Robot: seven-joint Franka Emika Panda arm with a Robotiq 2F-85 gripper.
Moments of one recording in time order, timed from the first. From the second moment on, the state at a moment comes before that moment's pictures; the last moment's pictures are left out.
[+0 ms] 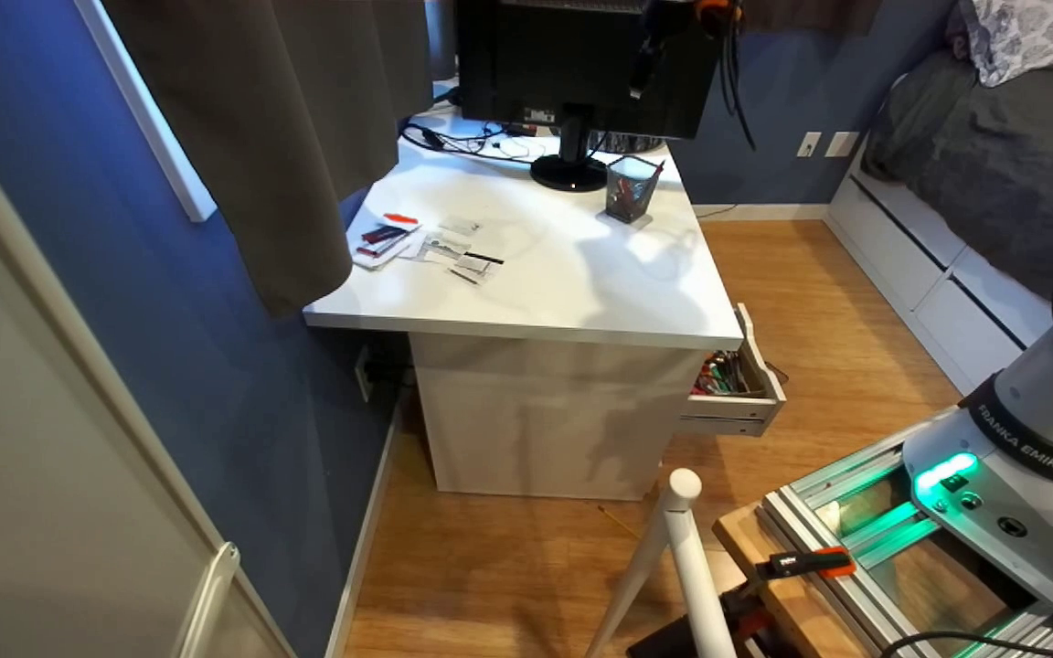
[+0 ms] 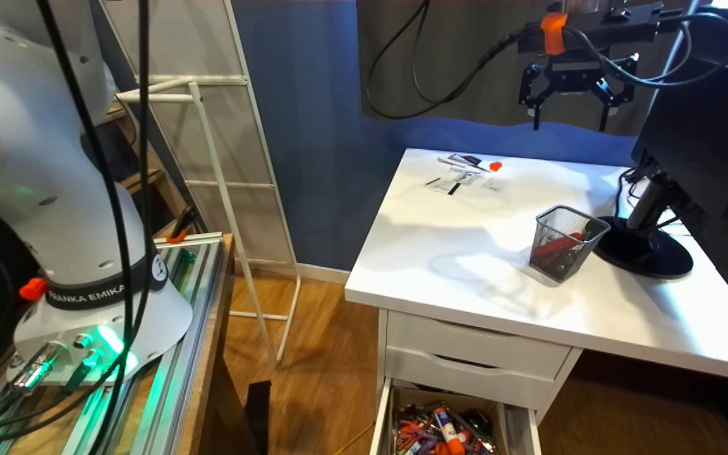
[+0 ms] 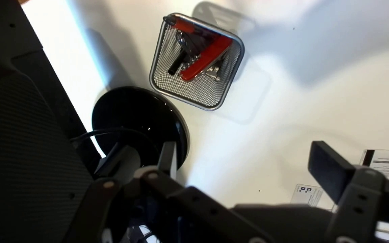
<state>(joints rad) 0.02 0.35 0.10 -1.74 -0.11 2.33 -0.57</state>
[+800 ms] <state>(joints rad) 0.02 0.50 0.13 -1.71 -0.02 2.30 -0.43</state>
